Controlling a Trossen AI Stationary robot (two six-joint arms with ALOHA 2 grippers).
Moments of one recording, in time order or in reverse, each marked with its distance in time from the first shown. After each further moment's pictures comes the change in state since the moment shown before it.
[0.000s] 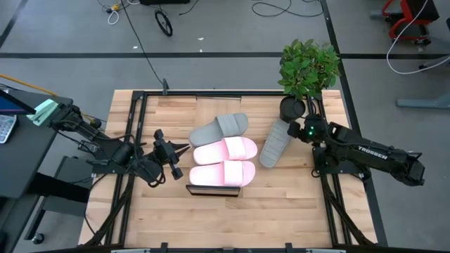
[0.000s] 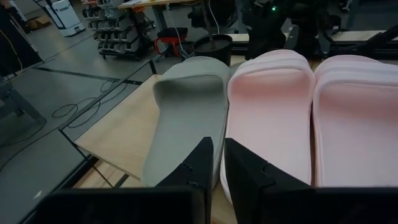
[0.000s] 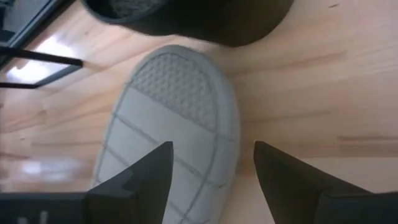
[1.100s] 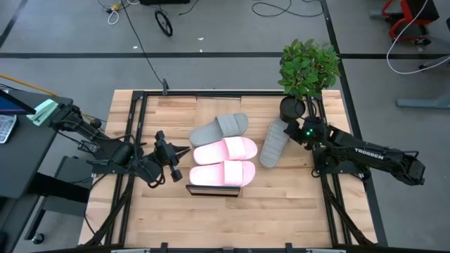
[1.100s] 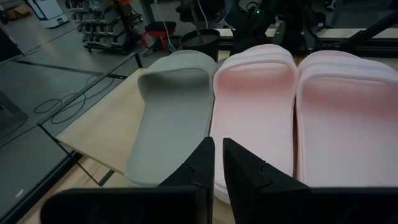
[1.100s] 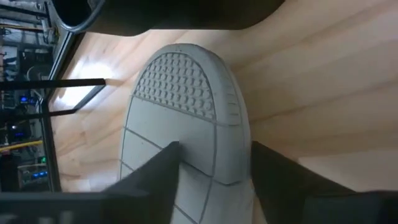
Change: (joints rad) left arm -0.004 0.000 0.000 -0.006 0.053 -0.025; right arm 0.000 0.019 -0.121 0.252 -0.034 0.210
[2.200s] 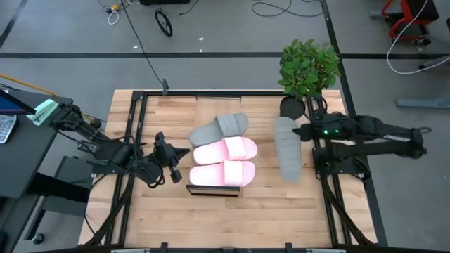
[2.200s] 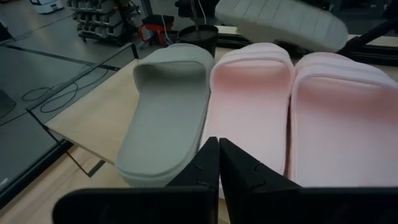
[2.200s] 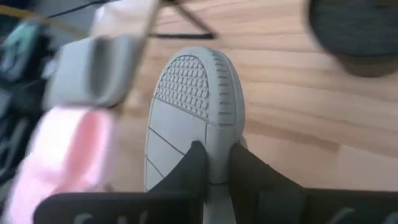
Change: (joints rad) left arm -0.013 0.000 -0.002 -0.016 0.015 -0.081; right arm 0.494 -0.014 0.632 -0.608 0.227 -0.250
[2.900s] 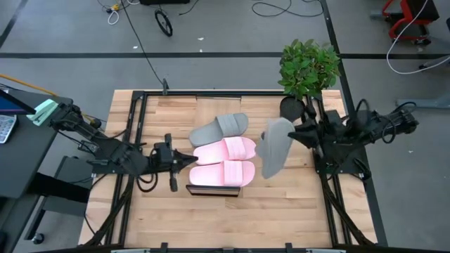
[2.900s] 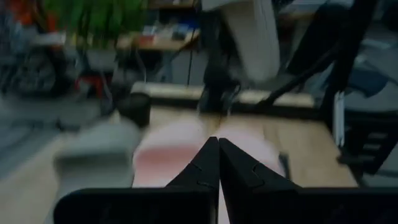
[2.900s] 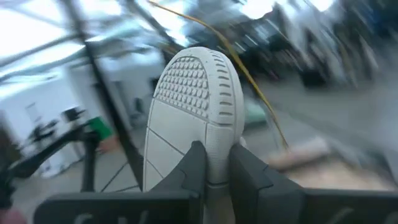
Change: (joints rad) left arm 0.000 -0.003 0.026 0.428 0.188 0.333; right arm 0.447 0.156 0.106 0.961 0.076 -0.908
